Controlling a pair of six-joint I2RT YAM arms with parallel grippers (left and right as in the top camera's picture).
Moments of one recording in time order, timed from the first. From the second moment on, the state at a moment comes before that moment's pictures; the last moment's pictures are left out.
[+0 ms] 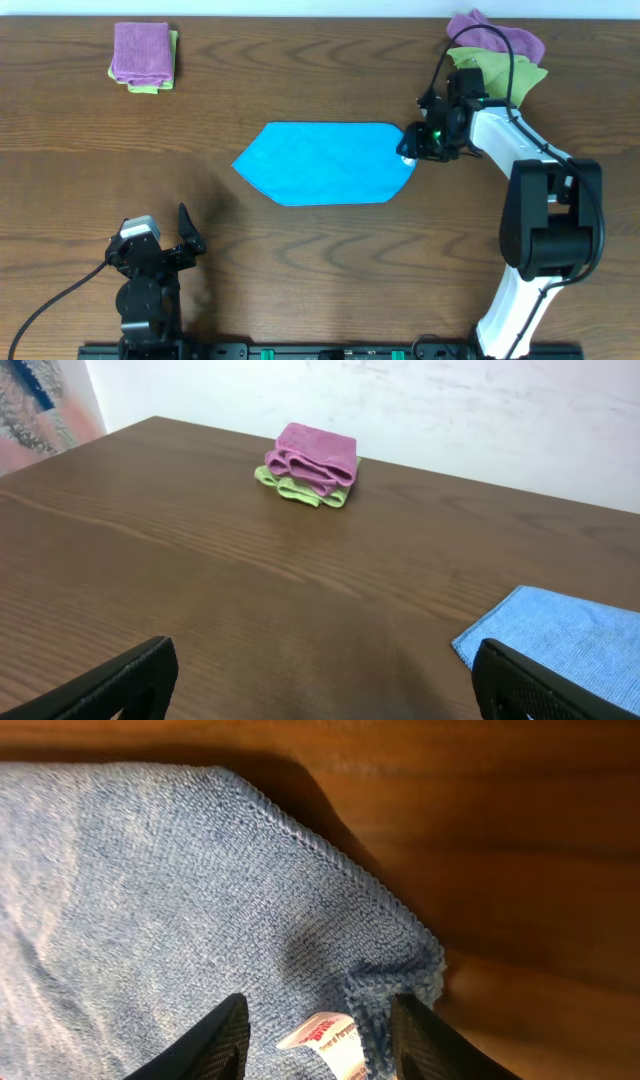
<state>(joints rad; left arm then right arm) 0.05 0.01 0.09 -0.28 -0.16 -0.15 0.05 2.07 1.37 -0.68 -0.38 0.10</state>
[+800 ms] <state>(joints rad) 0.05 0.01 0.09 -0.28 -0.16 -0.15 0.05 2.06 1.39 -0.79 -0.23 0.10</state>
